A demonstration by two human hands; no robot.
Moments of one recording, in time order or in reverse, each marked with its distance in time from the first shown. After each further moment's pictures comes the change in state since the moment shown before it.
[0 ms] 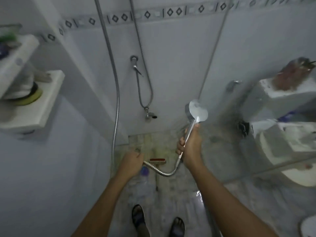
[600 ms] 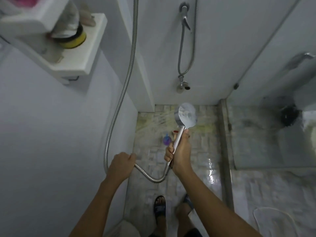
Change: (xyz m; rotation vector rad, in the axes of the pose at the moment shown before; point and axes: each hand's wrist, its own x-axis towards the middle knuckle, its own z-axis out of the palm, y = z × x) left_hand -0.089 -0.196 -0.024 0.073 0.110 -0.365; right_hand -0.078 0.180 0.049 -0.032 -0.183 0.298
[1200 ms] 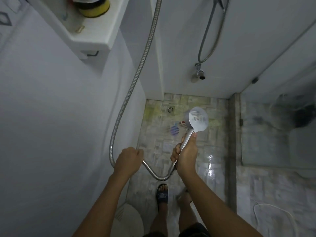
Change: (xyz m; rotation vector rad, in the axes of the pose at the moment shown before) left_hand -0.003 -0.058 0.004 0.045 -0.013 -0.069; right_hand 0.001 0.074 0.014 -0.056 0.157 0.017
